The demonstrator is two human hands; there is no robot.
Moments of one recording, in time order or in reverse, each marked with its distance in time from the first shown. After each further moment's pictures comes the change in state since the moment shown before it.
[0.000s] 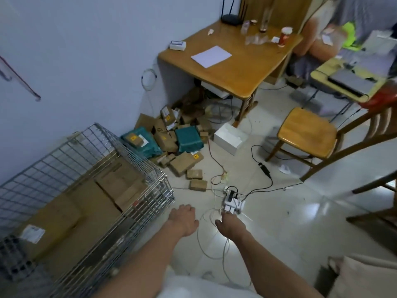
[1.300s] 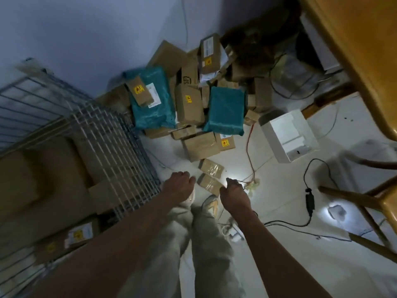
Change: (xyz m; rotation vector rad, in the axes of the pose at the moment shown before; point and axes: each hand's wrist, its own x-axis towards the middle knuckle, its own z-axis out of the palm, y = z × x) left_hand 0.513 -0.225 -0.067 -0.647 -0.201 -0.309; right_hand 0.545 -0.133 -0.148 -0.137 -0.197 -0.091
